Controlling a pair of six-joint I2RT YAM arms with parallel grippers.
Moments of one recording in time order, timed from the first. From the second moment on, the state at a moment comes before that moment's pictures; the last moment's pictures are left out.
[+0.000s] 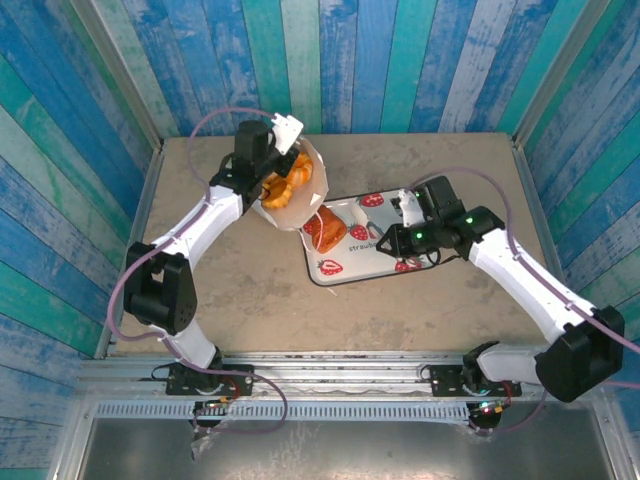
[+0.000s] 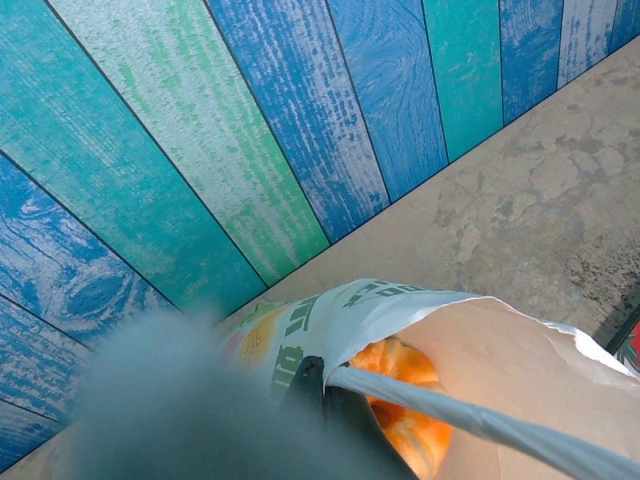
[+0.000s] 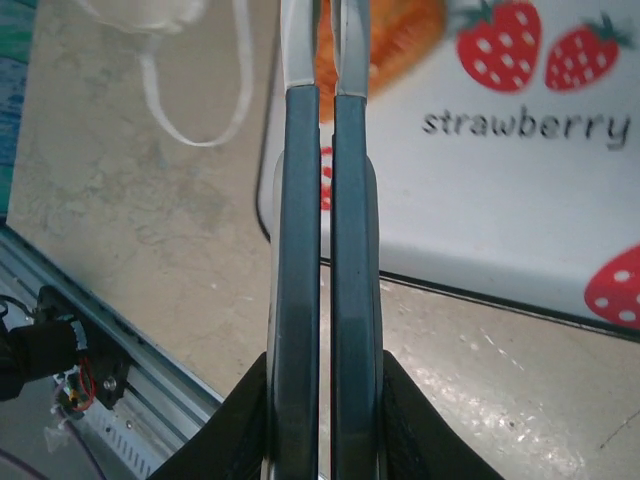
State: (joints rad) left arm -0.35 1.67 1.35 -0.02 0.03 0.37; right arm 0.51 1.27 1.13 -0.83 -0.38 0.37
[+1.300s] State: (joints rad) left arm -0.35 1.66 1.30 0.04 0.09 0.17; right arm 0.77 1.81 1.65 -0.75 -0.18 0.56
